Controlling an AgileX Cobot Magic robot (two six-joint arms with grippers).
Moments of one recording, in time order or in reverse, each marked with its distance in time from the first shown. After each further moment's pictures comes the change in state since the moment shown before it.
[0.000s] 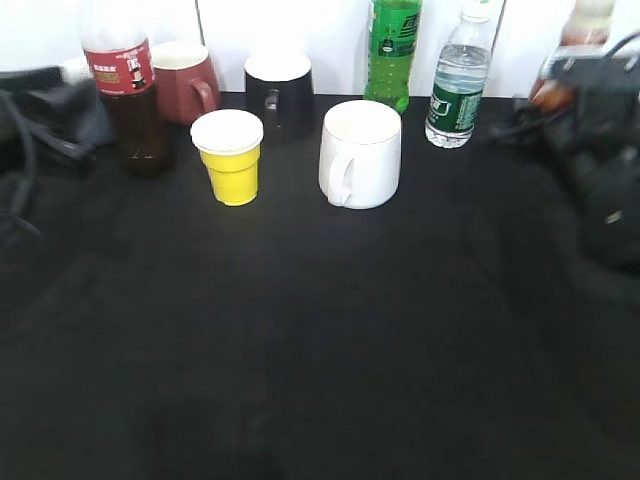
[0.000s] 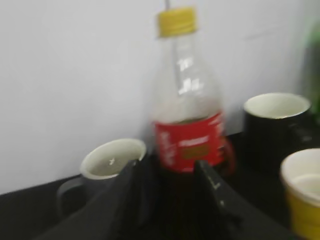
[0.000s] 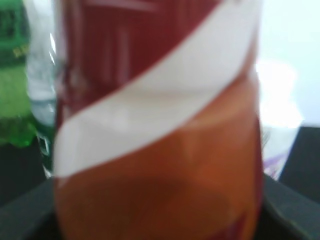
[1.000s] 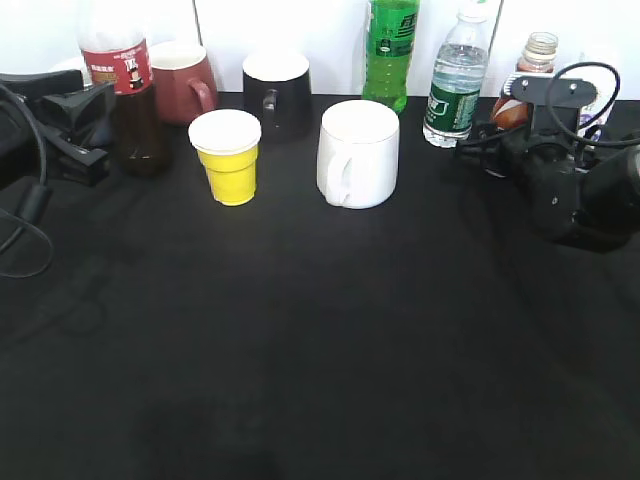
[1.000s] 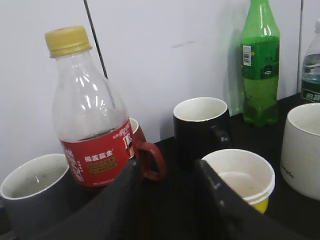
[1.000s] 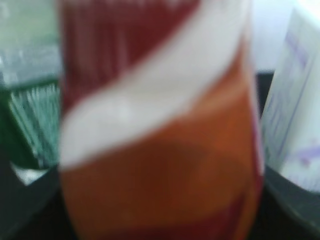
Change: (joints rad) left arm -0.025 -0.001 0.000 0.001 0.005 0.000; right arm -0.054 0.245 -0.255 -0.077 0.161 0.128
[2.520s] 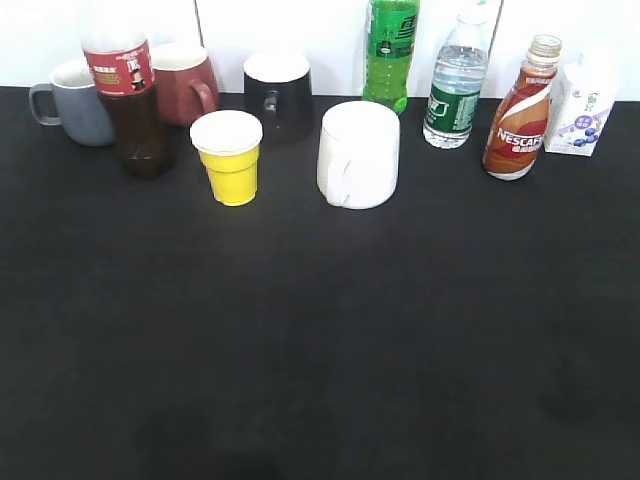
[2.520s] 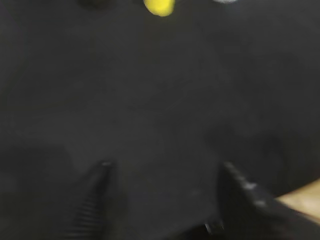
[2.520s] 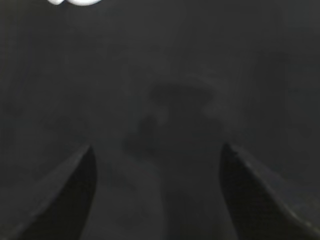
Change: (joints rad) left arm -0.003 -1.045 -0.326 -0.288 2.048 -0.028; right arm 0.000 -1.609 0.152 -0.391 2.007 0.257
